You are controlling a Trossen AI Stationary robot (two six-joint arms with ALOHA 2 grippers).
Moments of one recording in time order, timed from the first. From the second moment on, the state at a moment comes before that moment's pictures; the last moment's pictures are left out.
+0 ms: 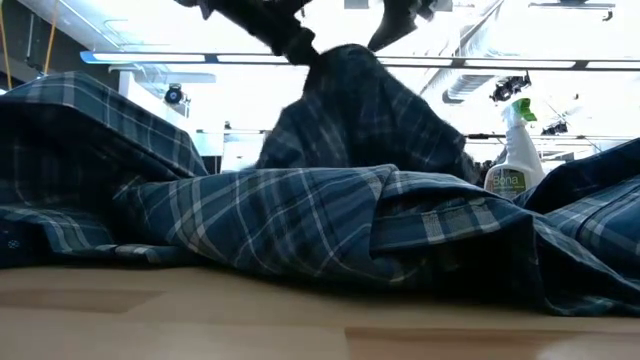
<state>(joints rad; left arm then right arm) 0.28 1.51 1.22 0.04 -0.38 0.58 -0.07 1.43 1.43 -0.67 0.54 -0.04</state>
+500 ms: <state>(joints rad) 0.13 1.48 1.22 0.33 -0.61 0.90 -0.15 1.49 1.48 -0.56 0.33 -0.38</state>
